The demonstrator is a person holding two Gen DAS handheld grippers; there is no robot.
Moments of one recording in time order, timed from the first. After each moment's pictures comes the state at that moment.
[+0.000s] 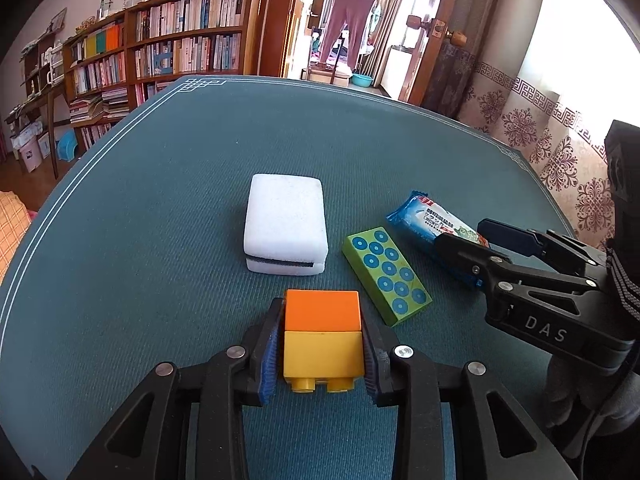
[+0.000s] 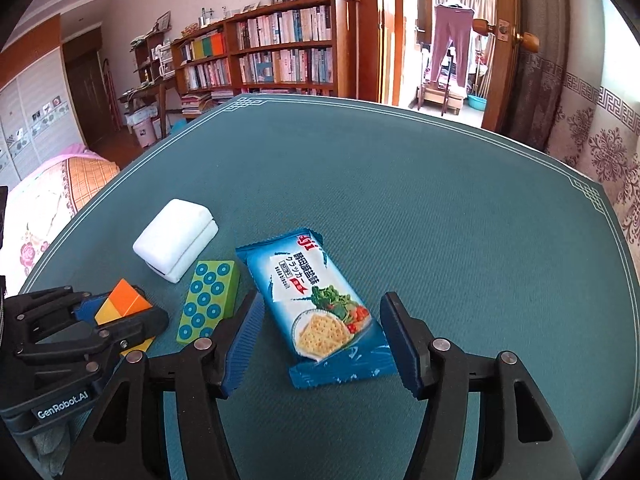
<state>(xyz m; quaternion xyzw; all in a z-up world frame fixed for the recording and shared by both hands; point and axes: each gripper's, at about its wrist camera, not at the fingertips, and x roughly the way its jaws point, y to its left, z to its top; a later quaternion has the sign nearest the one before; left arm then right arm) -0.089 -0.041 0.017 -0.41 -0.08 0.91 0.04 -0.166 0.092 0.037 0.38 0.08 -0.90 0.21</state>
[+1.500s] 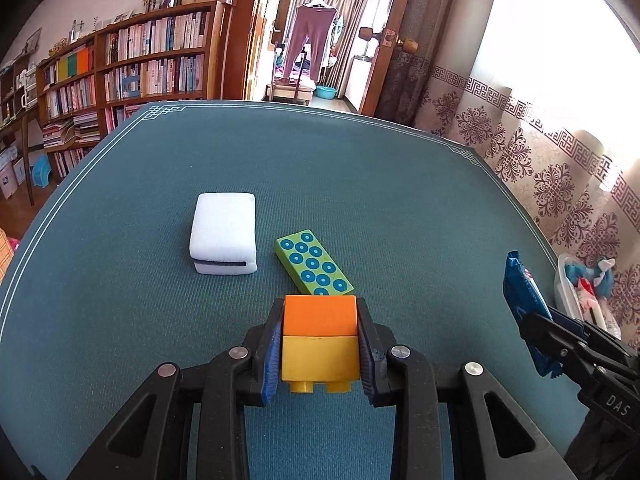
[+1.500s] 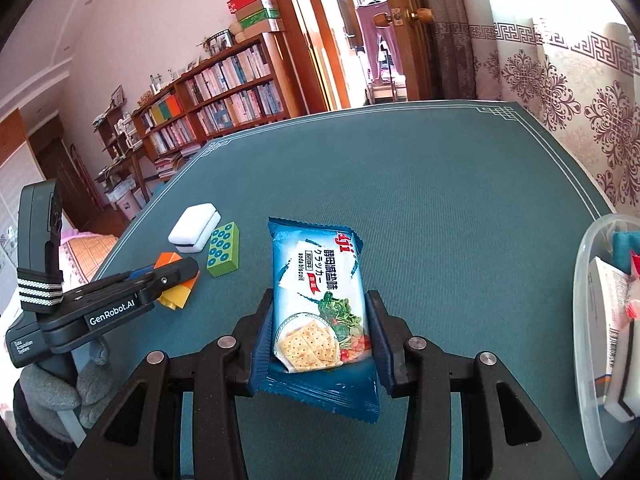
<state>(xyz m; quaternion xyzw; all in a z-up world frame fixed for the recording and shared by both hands) -0.067 -0.010 0.036 -0.38 -0.06 0.92 0.10 -0.037 0.185 0.054 0.35 -0.08 -0.92 0.14</state>
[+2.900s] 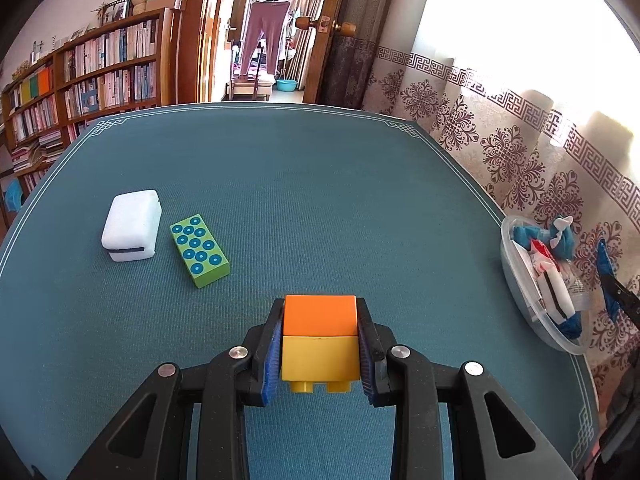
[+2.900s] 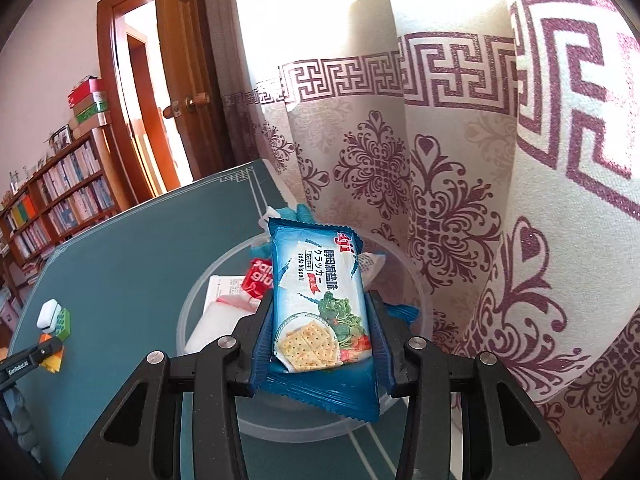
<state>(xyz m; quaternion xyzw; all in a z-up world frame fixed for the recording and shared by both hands) -0.041 0.060 0.046 -0.39 -0.03 0.91 0.16 0.073 0.396 0.092 0.27 -0.12 -0.94 -0.19</state>
